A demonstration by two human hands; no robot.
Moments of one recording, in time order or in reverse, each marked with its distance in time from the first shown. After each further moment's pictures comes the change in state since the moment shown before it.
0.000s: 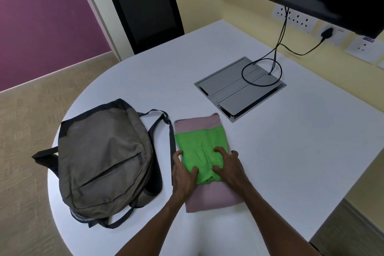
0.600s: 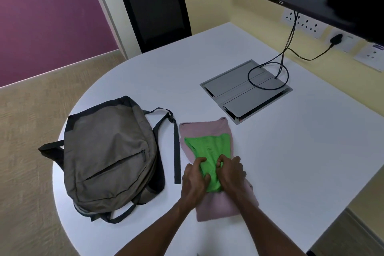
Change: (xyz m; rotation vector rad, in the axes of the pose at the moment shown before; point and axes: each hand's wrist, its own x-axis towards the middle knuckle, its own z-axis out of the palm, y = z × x) left_hand -0.020 0.005 0.011 0.225 -0.101 0.127; right_hand -0.011 -0.032 0.013 -0.135 0.105 0.280
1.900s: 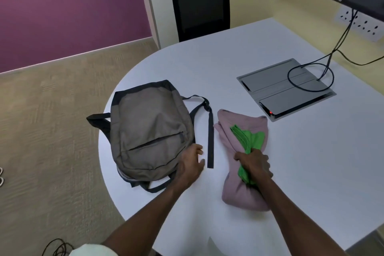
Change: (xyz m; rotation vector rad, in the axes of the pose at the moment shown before) left_hand -0.009 -0.084 -0.094 -0.117 0.132 0.044; right_hand -0.031 -0.052 -0.007 0.188 -0.143 0.279
